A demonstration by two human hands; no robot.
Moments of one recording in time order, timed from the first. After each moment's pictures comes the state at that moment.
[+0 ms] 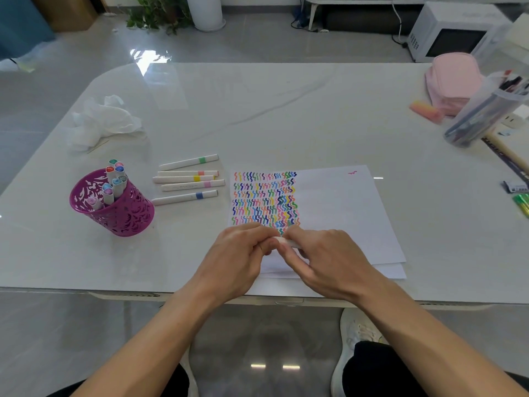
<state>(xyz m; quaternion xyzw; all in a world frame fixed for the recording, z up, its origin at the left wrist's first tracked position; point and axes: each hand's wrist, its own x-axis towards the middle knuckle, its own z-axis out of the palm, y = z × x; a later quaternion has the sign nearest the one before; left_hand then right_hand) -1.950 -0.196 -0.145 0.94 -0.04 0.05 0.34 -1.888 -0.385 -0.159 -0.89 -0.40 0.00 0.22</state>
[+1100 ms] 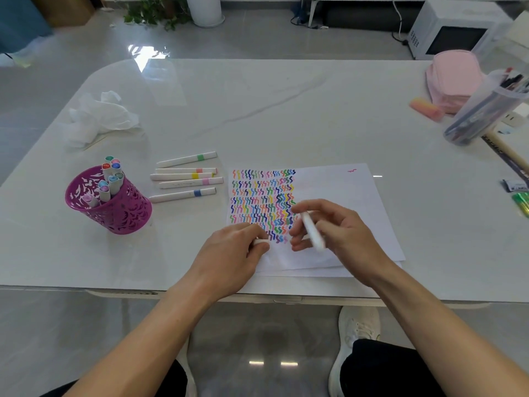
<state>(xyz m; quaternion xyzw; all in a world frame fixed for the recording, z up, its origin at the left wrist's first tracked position) -1.947 -0.190 -0.159 0.97 0.01 -0.01 0.26 -1.870 -0.396 -0.143 -0.68 -0.13 0.25 0.67</state>
